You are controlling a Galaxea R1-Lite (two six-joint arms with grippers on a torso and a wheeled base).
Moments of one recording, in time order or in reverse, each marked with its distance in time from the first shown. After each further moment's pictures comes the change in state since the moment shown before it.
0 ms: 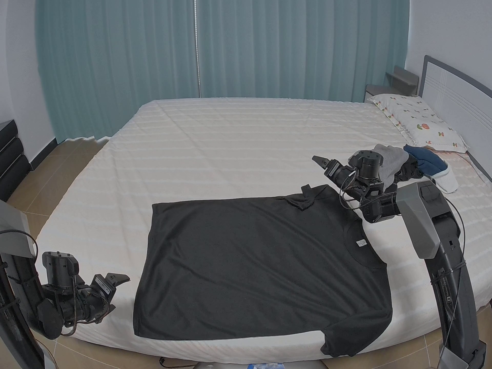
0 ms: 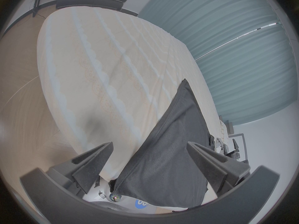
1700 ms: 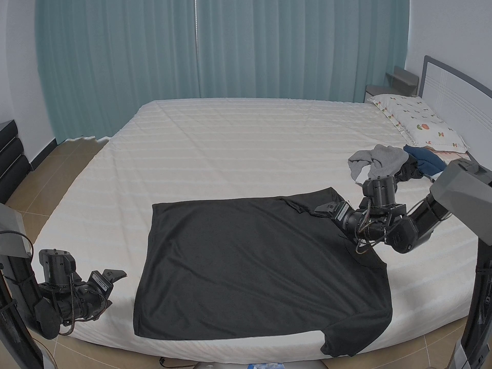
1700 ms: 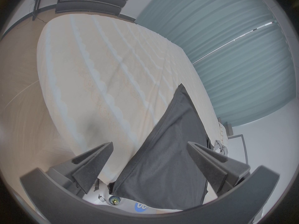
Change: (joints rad) left arm 0.004 -0.034 0.000 -0.001 0.015 0.006; right arm 0.121 -0.506 0.904 0.060 -0.073 0.209
